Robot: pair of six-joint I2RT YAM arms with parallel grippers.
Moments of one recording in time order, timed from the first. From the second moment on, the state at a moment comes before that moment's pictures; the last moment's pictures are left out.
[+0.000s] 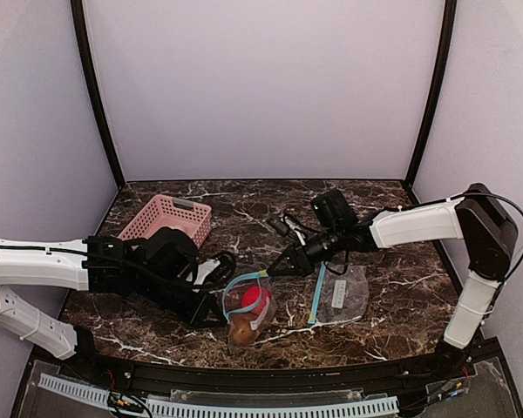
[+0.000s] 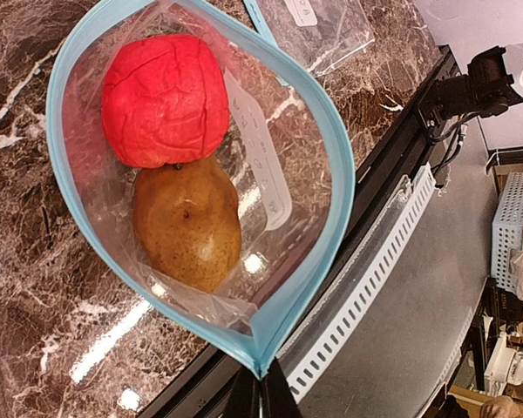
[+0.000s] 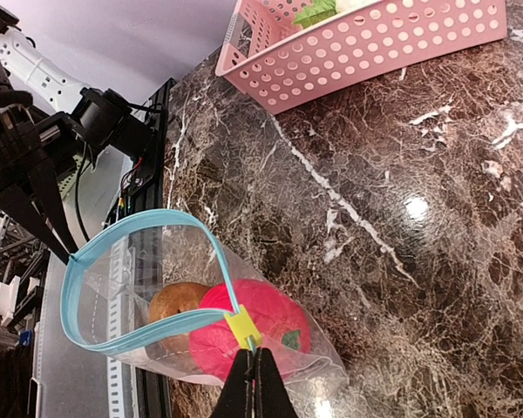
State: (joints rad) left arm -1.11 1.23 0.85 -0.54 0.27 -0.64; right arm 0.75 1.78 1.06 -0.05 -0.86 0.09
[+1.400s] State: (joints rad) left arm -1.01 1.05 0.92 -0.51 0.33 -0.25; right arm 1.02 1.49 0.94 -0.14 -0.62 0.20
